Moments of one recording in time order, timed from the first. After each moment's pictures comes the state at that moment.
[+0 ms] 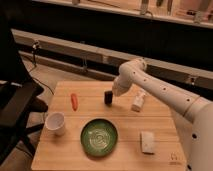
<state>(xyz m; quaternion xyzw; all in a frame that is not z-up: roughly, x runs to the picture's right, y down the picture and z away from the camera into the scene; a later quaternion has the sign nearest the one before) 0.081 0.027 0.864 -0.17 -0.19 -0.30 0.92</state>
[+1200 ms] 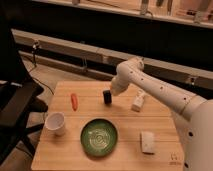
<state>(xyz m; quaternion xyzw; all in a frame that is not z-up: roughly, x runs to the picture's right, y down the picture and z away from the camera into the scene) 0.068 0.024 0.867 -0.17 -0.19 -0.31 0.92</state>
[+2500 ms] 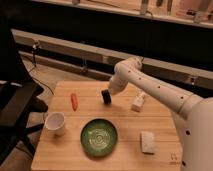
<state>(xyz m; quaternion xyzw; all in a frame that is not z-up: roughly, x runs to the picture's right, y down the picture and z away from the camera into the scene) 0.056 0.021 0.869 -0.16 -0.19 -0.32 0.91</state>
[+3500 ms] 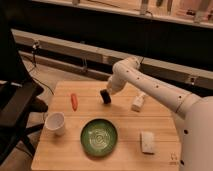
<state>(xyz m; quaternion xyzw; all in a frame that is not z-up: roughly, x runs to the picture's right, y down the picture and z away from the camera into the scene) 0.048 0.020 0.870 -0.16 -0.20 -0.32 0.91</state>
